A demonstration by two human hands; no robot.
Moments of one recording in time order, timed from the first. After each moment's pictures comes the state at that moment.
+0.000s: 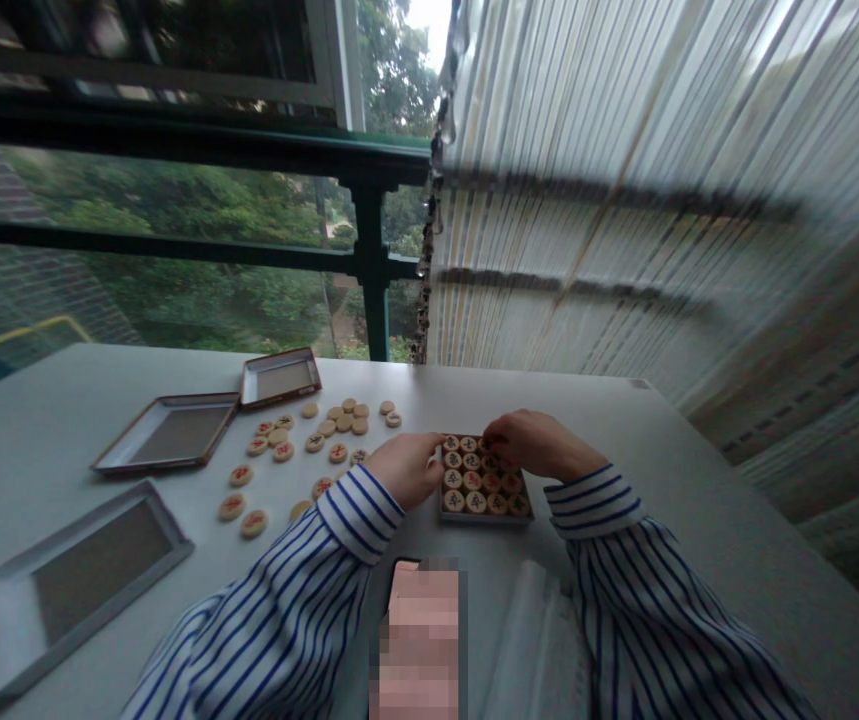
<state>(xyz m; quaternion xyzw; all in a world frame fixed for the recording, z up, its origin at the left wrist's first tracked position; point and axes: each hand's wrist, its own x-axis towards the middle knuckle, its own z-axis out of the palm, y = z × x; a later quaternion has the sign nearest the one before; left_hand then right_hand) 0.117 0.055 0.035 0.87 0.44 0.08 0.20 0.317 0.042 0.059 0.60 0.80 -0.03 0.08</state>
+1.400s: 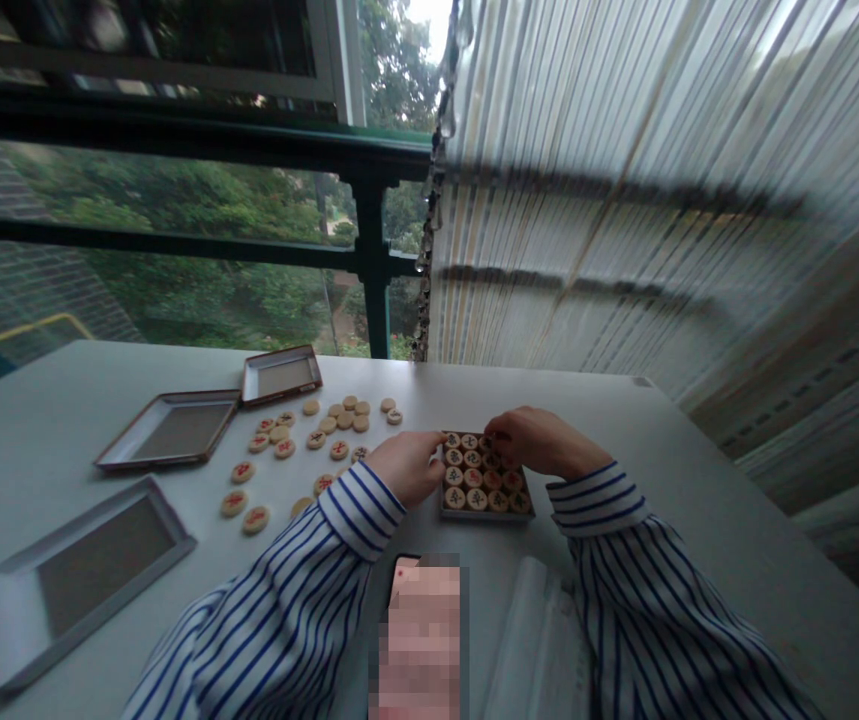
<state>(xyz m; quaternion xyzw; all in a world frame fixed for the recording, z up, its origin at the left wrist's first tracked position) 0.117 0.058 0.030 0.88 0.43 0.08 0.19 0.317 0.040 0.061 0.59 0.80 -0.03 0.08</state>
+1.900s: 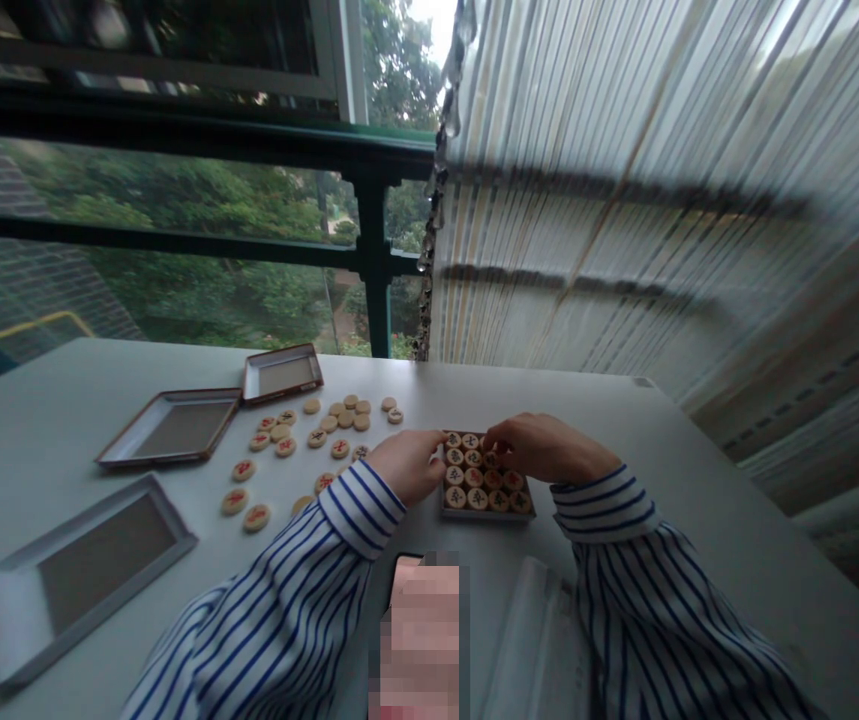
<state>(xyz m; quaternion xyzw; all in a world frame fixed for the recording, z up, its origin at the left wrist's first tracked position) 0.116 0.055 0.036 0.88 0.43 0.09 0.20 0.314 0.032 0.069 0.57 0.81 -0.09 0.08</state>
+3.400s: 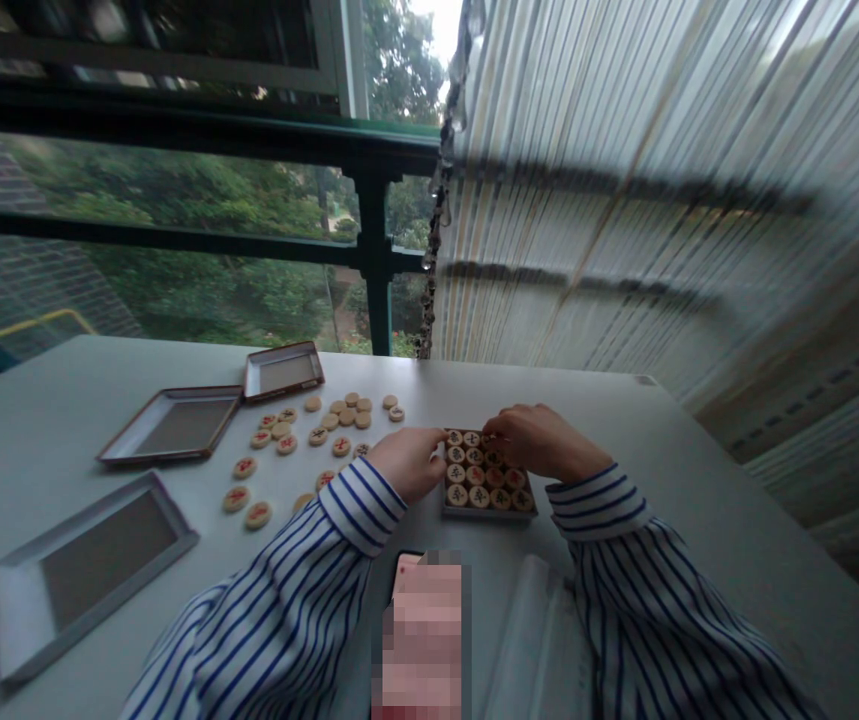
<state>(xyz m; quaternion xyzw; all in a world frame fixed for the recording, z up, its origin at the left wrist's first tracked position) 0.115 0.056 0.037 0.87 0.44 0.07 0.19 0.305 0.035 0.067 0.60 0.80 -0.01 0.10</state>
